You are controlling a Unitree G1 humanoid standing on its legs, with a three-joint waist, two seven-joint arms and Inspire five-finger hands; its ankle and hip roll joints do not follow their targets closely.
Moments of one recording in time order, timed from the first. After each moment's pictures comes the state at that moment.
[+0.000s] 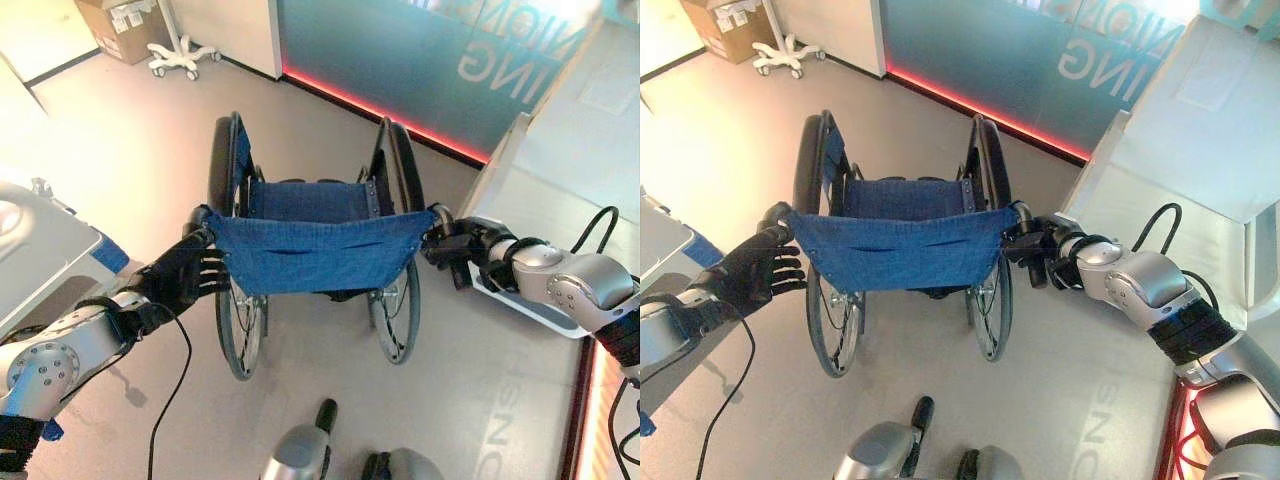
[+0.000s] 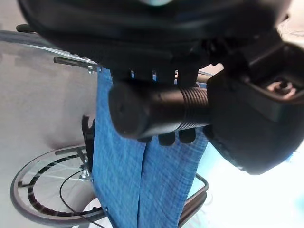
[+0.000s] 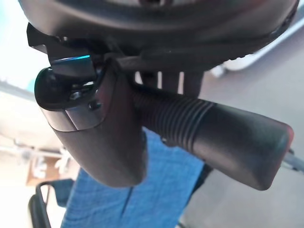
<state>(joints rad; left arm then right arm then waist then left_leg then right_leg) -0.05 1.06 0.13 -0.05 -1.29 0.58 0.11 -0.78 -0.98 0.55 0.02 0.91 0.73 -0.22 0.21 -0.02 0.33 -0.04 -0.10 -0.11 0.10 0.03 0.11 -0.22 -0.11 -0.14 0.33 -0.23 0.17</state>
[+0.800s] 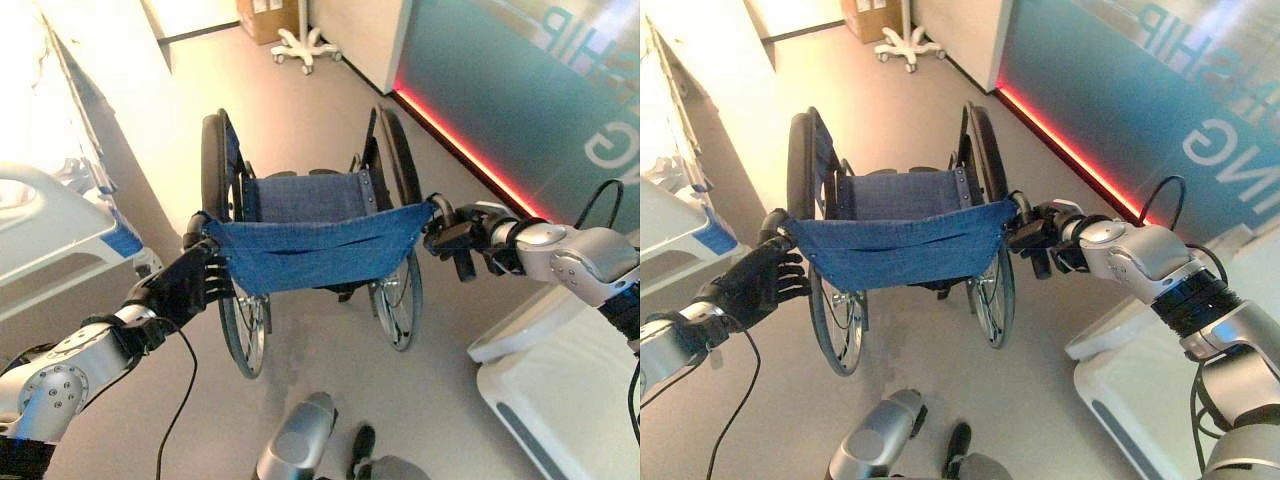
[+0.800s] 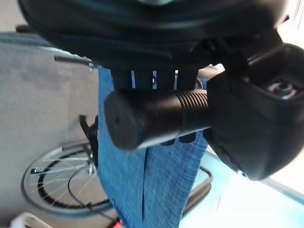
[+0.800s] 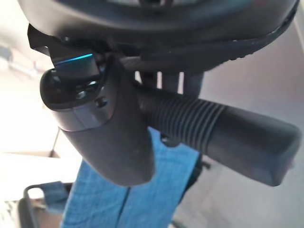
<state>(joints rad) 0.09 0.99 0.17 -0.17 -1.26 0.55 0.09 -0.94 -1.01 0.71 0.16 0.93 0.72 -0.10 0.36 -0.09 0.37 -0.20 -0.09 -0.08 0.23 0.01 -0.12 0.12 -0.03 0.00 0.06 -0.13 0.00</state>
